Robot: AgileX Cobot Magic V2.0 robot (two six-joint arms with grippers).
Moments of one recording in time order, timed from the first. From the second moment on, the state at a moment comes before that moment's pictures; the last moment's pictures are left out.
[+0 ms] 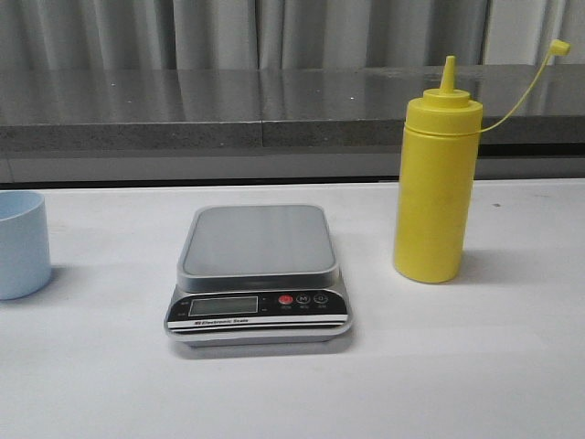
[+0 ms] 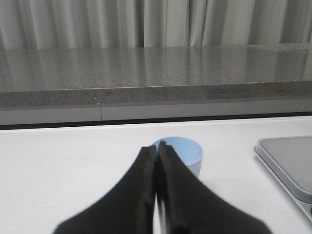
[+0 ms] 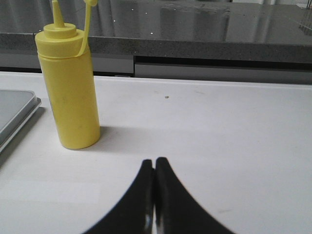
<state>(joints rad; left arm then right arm) -0.06 0.00 0.00 0.06 0.09 -0.07 0.08 -0.01 0.03 -0.03 0.19 0.06</state>
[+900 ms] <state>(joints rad) -0.06 0.31 -0.37 0.05 0.34 -0.07 0.08 -0.01 0.03 -0.03 0.19 0.06</state>
